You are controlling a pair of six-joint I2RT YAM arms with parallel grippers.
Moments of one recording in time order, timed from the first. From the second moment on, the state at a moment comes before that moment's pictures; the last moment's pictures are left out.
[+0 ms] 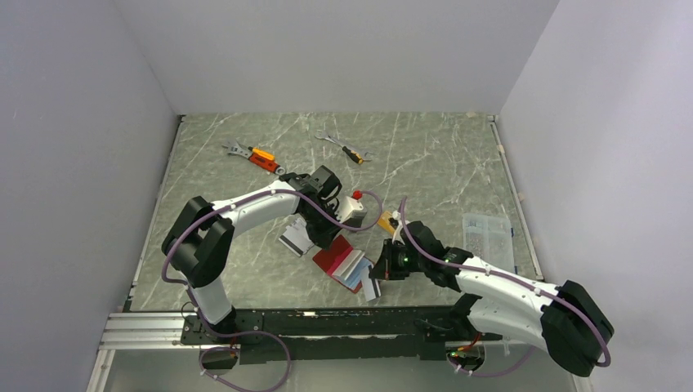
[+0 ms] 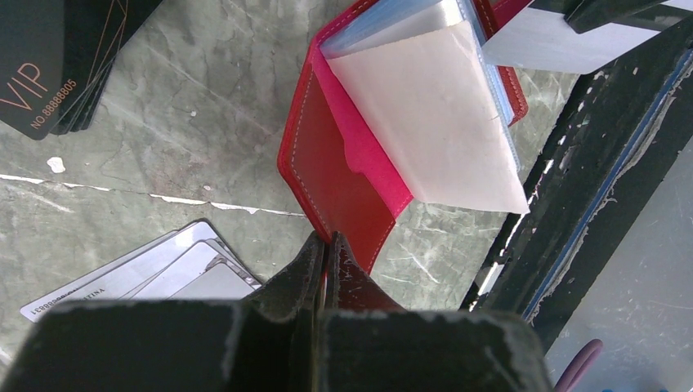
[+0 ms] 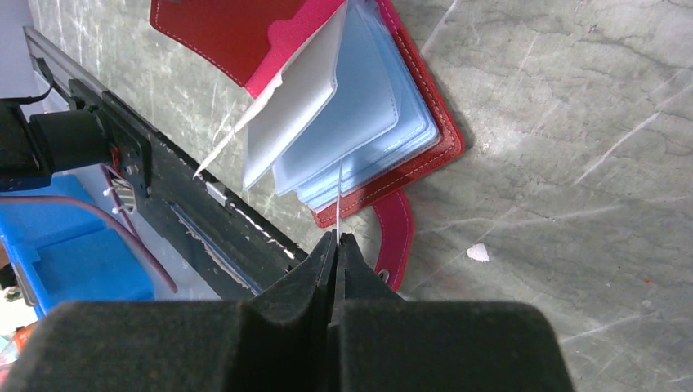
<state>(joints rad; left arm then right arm) -0.73 1.74 1.22 -0.79 0.45 0.40 0.77 1.00 0.36 -0.13 -0.29 0.78</state>
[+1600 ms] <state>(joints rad) -0.60 1.69 1.08 -0.75 0.76 0.36 0.81 1.25 0.51 -0.01 -0.32 0.75</state>
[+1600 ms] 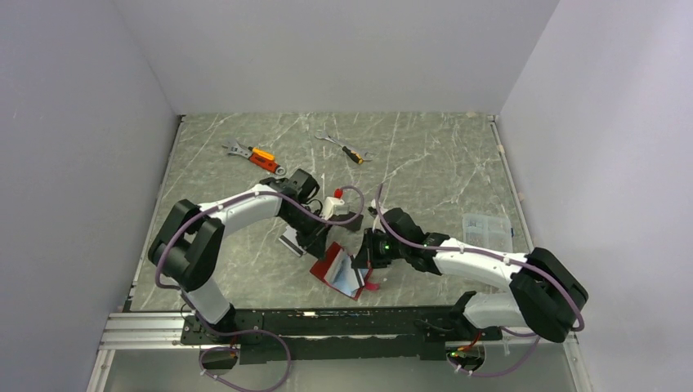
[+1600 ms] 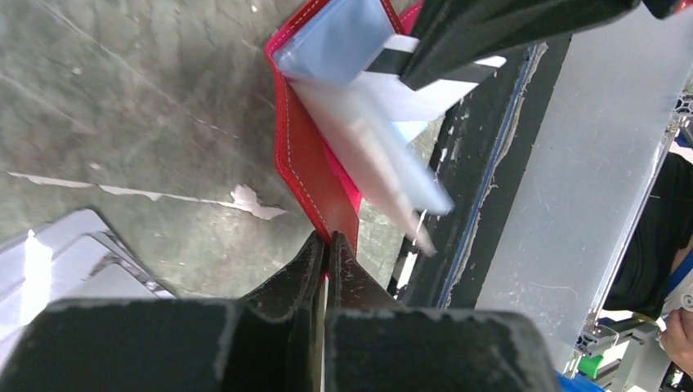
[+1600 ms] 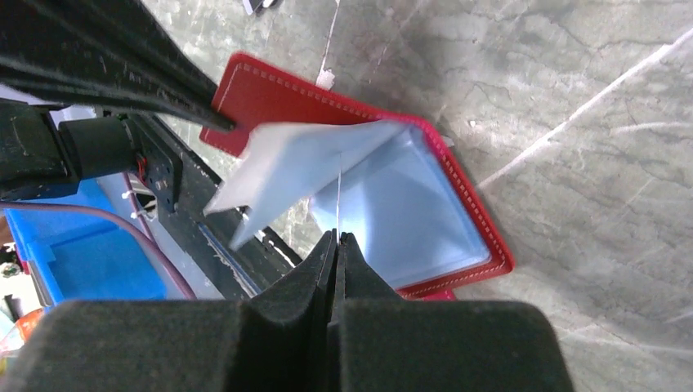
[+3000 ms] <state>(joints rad) -0.70 1.34 0.81 -0.65 0.68 0.73 0.84 1.45 0.58 0.05 -0.37 0.71</state>
